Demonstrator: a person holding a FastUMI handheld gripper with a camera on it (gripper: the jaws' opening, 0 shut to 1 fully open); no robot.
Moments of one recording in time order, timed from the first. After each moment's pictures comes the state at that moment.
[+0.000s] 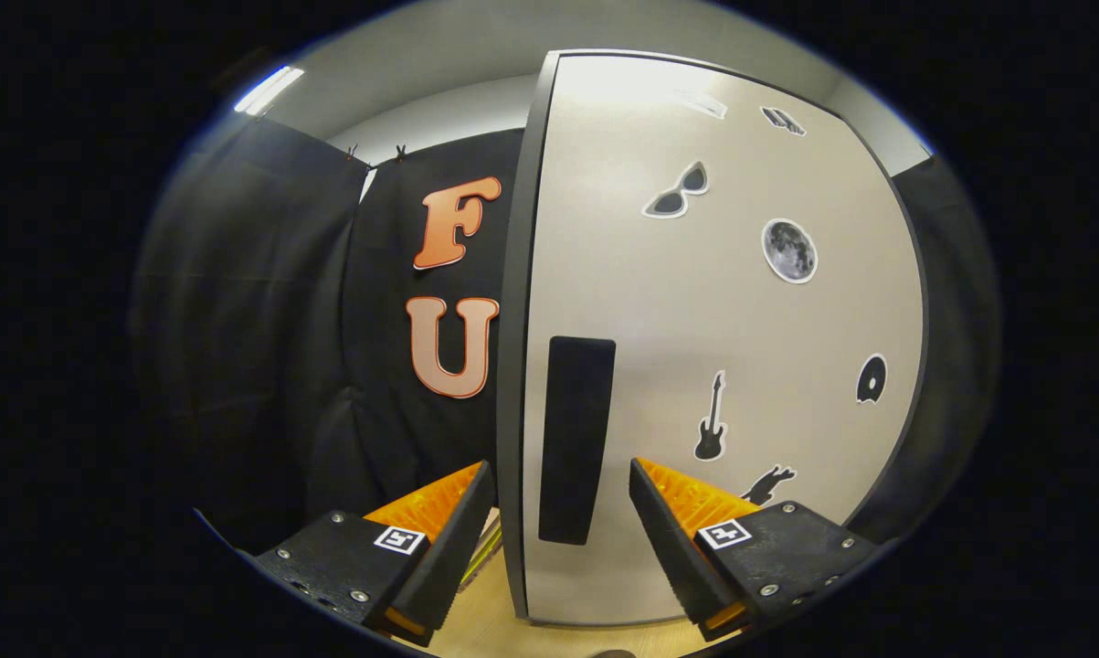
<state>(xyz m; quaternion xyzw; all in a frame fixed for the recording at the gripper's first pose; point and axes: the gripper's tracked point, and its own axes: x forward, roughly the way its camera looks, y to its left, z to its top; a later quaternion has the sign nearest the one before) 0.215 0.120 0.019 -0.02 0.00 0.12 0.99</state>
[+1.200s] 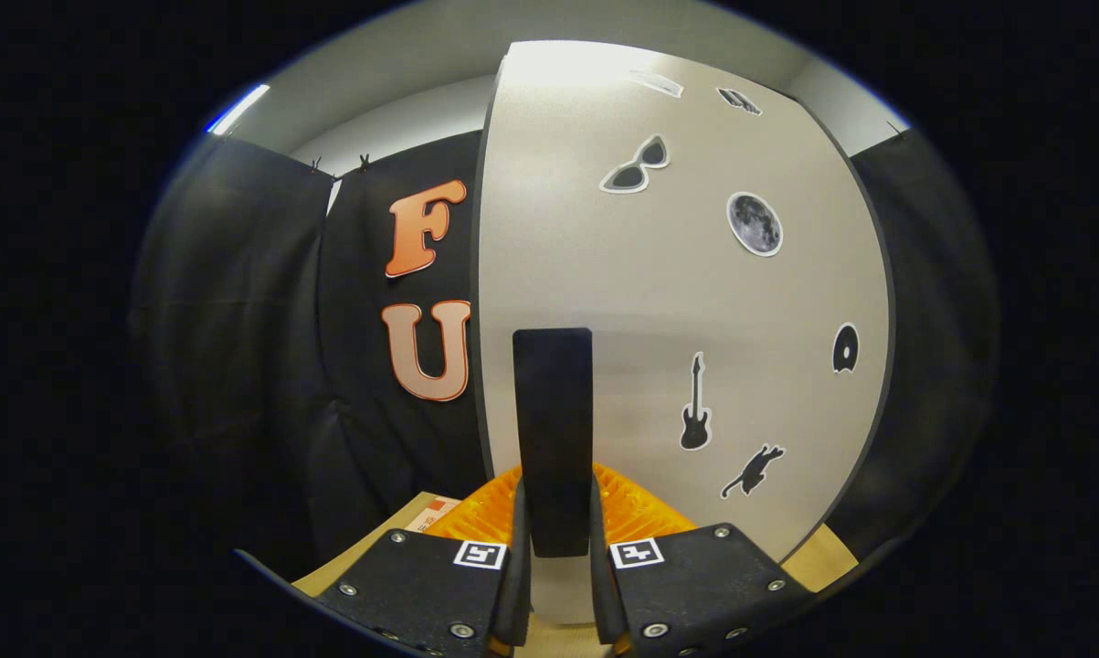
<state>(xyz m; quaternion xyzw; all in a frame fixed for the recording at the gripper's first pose) 0.210 0.107 0.014 0.02 0.01 0.08 1.00</state>
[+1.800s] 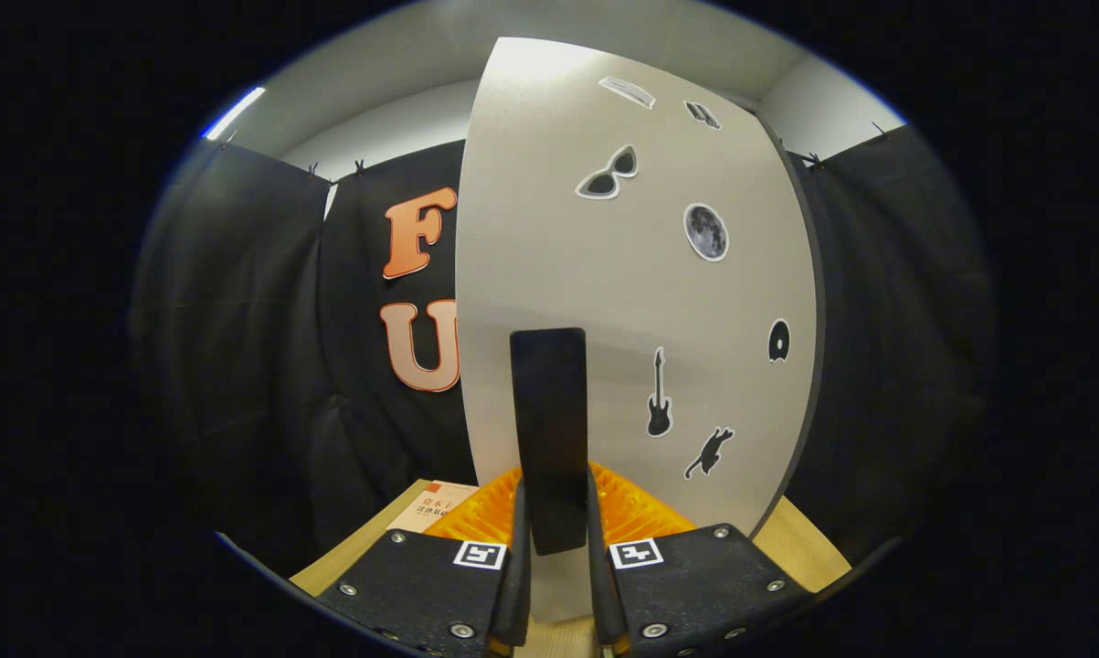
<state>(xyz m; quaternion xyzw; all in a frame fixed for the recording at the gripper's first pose) 0.169 0.082 0.012 0.02 0.02 0.07 1.00</state>
